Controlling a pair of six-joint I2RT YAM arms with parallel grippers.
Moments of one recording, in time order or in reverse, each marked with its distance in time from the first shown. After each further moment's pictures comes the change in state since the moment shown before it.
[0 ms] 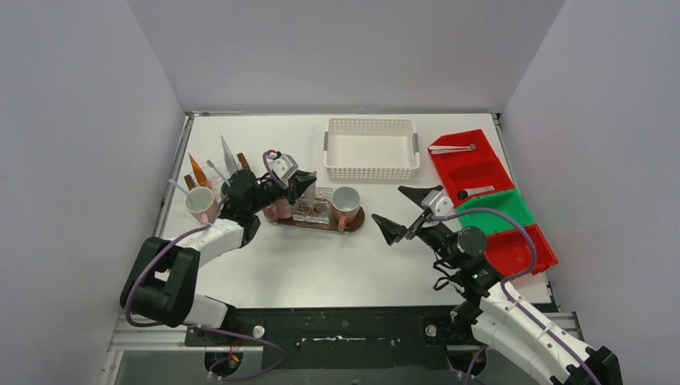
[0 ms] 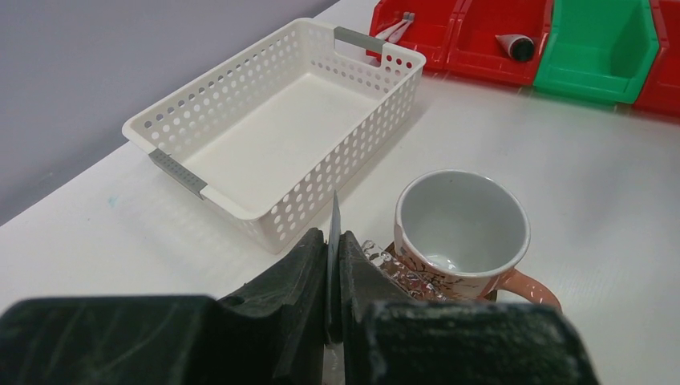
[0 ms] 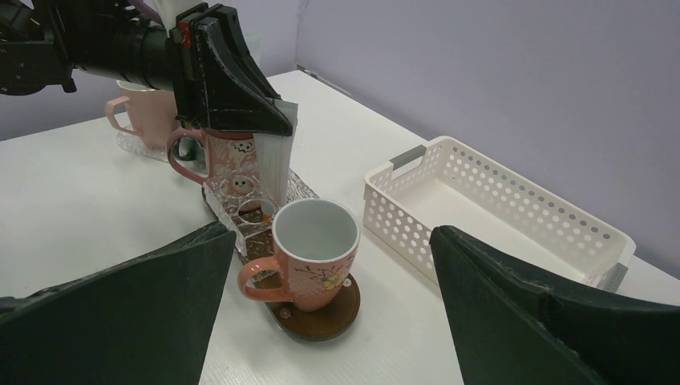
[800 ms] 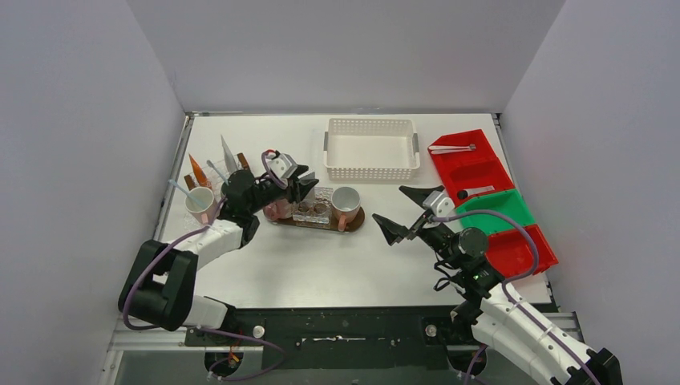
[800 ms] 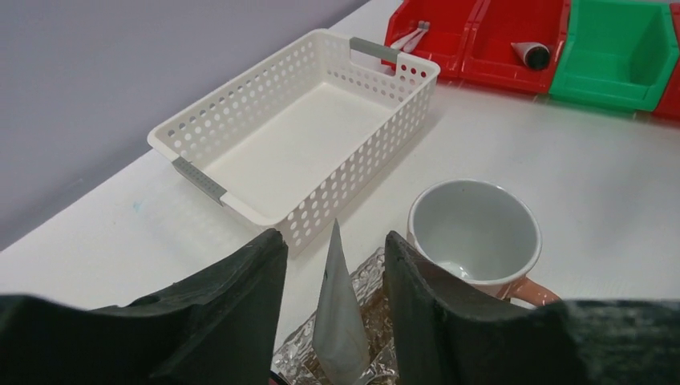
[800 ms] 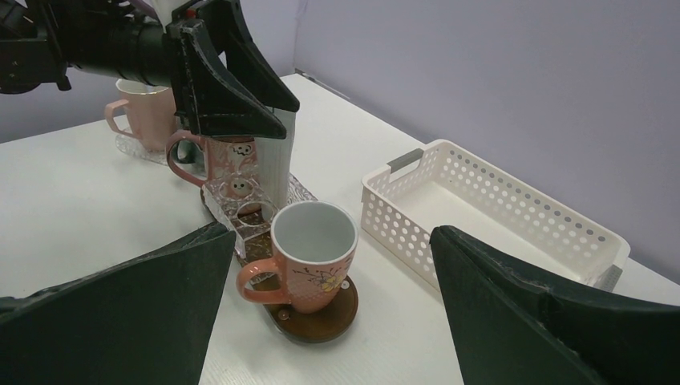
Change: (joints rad) left arm 0.000 -0.011 -0.003 0.000 -0.026 0.025; right arm 0.000 -0.014 -0.001 -0.001 0.002 -0.003
